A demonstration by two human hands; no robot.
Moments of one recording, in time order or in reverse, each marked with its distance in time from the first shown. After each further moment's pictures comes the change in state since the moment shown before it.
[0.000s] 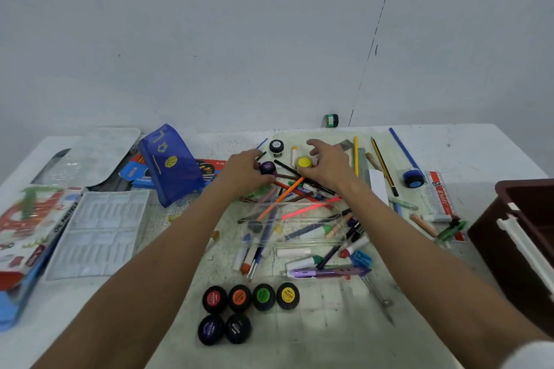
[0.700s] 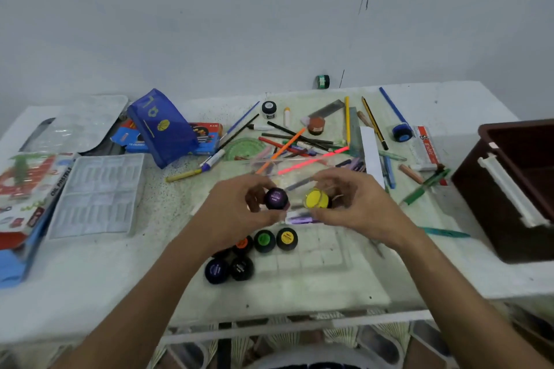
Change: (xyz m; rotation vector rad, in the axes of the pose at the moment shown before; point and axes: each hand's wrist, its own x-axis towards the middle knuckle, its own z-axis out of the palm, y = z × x) left_hand -0.173 0.016 0.005 -0.255 -0.025 0.176; right_hand -0.191 -0.021 -0.036 0.534 -0.171 0.006
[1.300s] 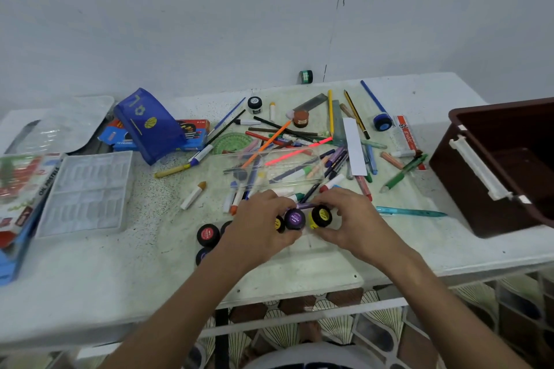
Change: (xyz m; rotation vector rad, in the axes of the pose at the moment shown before) left_hand -0.014 0.011 0.062 0.247 -0.064 0.168; right_hand -0.041 0.019 0.009 -0.543 0.048 -0.136
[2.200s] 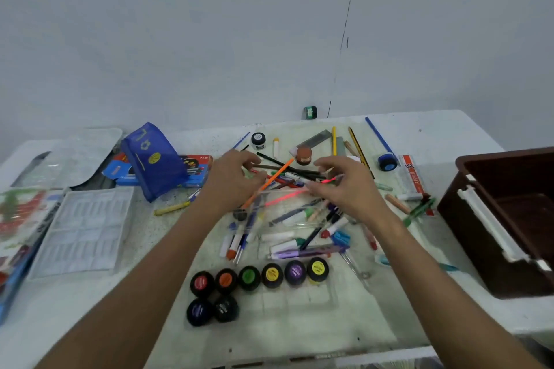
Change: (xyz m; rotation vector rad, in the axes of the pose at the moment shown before) left_hand 0.110 -0.049 -0.067 -0.053 0.264 -0.197; right_hand 0.109 0.022 -0.039 0.238 0.225 0.121
